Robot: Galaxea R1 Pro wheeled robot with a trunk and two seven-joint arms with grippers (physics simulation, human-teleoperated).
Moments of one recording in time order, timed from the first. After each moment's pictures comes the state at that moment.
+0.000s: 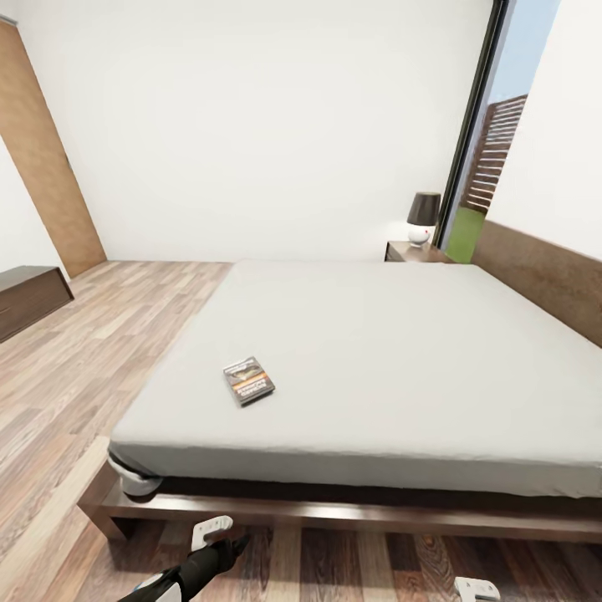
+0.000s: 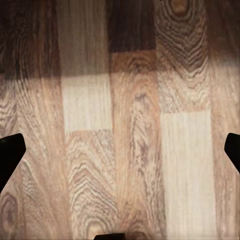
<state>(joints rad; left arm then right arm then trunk) -0.55 0.00 0.14 -0.04 0.21 -0.15 -0.43 -0.40 -0.13 -0.34 -0.15 0.21 -0.01 0.18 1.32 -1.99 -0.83</state>
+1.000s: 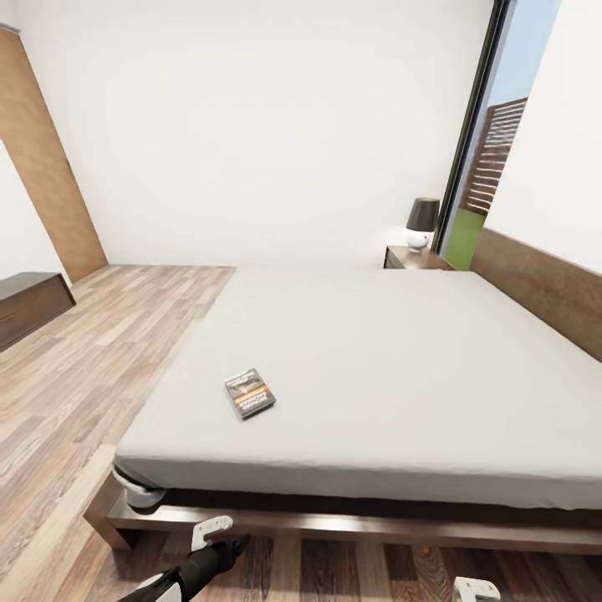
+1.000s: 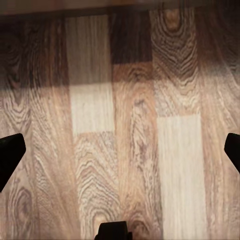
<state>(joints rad) -0.55 0.00 0.14 -0.04 0.21 -0.15 -0.43 -0.40 -0.13 -0.34 -0.15 0.20 -0.01 0.18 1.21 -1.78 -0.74</state>
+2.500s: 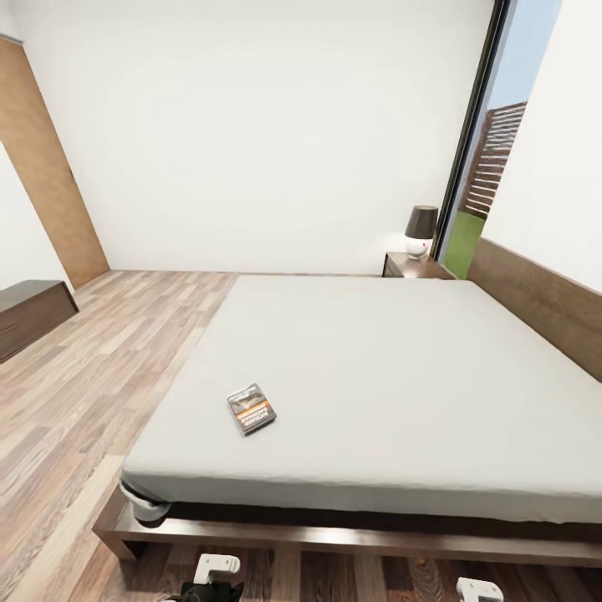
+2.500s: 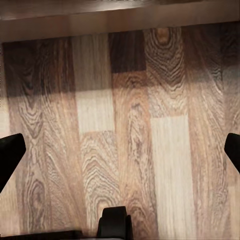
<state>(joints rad) -0.50 -0.03 0.01 -0.02 -0.02 -0.15 -0.15 -0.40 -0.13 -0.34 -0.15 0.19 -0.01 0.18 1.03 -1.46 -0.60</state>
